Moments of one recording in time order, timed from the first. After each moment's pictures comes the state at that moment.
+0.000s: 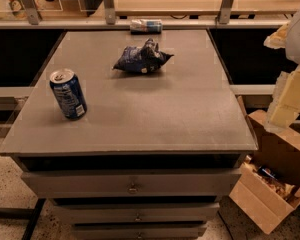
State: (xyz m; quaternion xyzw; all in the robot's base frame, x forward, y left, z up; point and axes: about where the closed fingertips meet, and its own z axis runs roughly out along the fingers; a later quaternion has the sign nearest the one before) arm 0.438 -0.217 0.977 -0.60 0.78 -0.04 0.16
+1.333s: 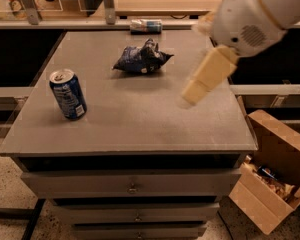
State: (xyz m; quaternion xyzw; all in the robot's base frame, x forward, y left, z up) arm 0.468 -0.079 0.997 -0.60 0.73 0.12 0.30
